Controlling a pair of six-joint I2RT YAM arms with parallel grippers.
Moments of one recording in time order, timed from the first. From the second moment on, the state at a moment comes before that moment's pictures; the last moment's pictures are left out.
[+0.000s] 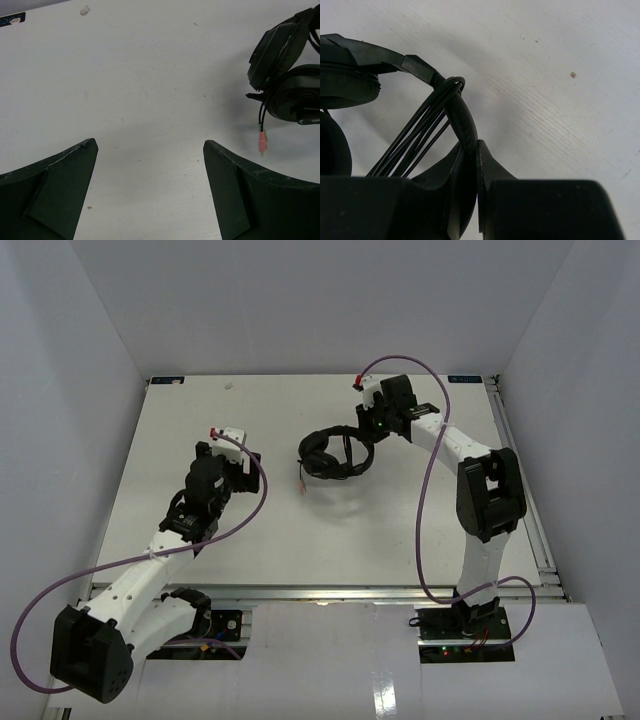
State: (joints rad) left arm -0.40 0.95 0.62 0.06 -0.22 0.05; right arm 0.39 1.94 1.54 -0.36 -0.33 -0.14
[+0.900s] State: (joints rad) left arm -0.39 0.80 0.58 0.09 -0.06 0.03; right arm 0.35 1.68 1.37 -0.32 -0.28 -0.20
